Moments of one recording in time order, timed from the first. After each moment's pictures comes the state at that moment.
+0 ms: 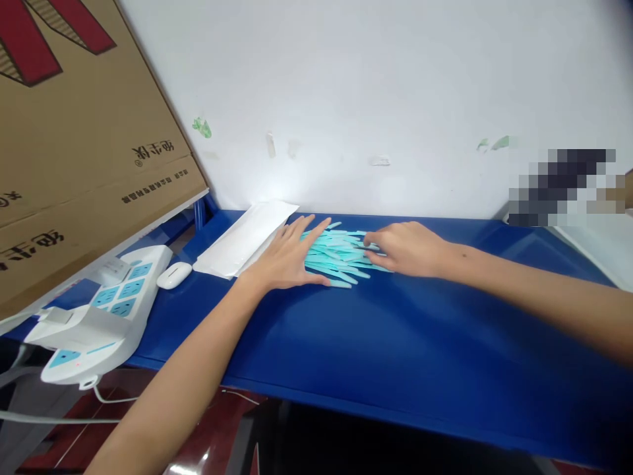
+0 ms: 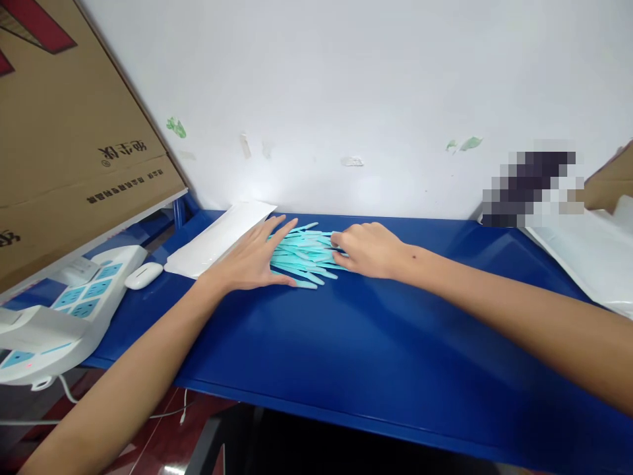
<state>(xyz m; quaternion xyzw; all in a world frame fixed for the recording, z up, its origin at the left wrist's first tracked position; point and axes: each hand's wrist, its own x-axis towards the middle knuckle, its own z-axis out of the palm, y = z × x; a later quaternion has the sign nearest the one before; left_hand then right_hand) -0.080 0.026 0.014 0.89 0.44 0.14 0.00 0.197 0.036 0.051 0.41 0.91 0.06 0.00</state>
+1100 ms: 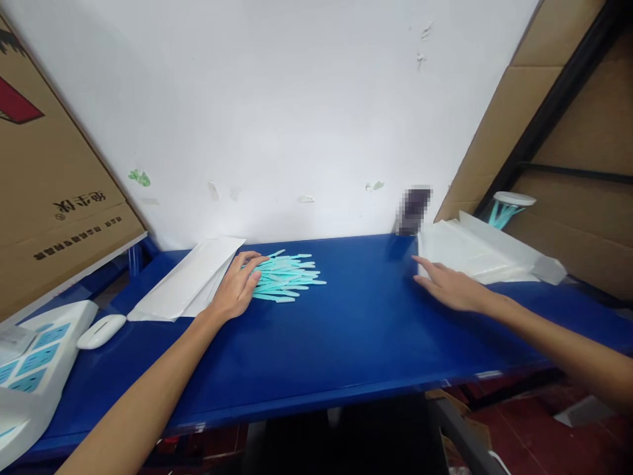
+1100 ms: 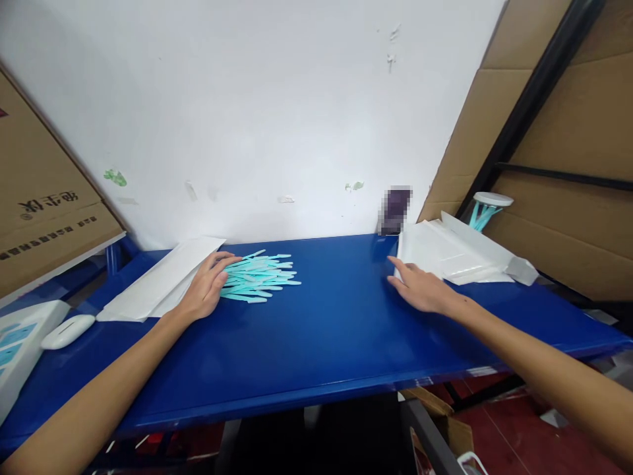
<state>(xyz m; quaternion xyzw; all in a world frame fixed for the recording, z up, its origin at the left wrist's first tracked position) -0.076 0.031 -0.001 0.86 0.38 0.34 0.04 0.418 -0.060 0.020 0.74 0.68 -0.03 -0.05</state>
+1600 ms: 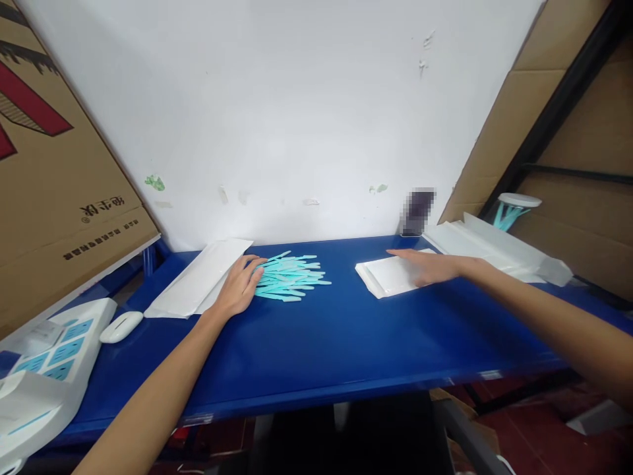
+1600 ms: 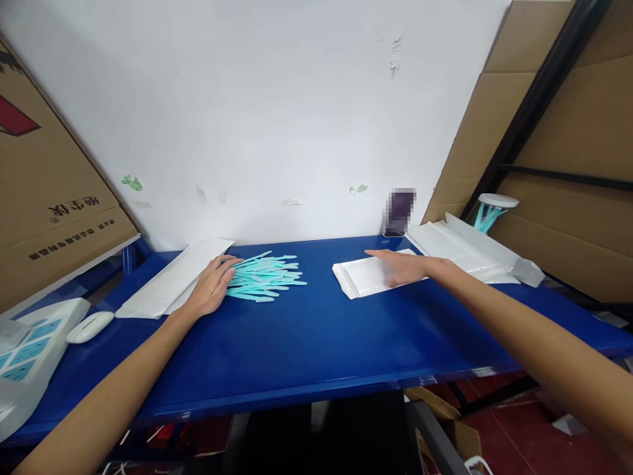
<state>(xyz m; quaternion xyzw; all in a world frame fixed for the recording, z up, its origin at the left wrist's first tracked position) -0.092 0.042 -0.008 0.84 0.45 0.31 0.02 0.415 0.002 0.039 0.56 0.82 -0.12 0.05</state>
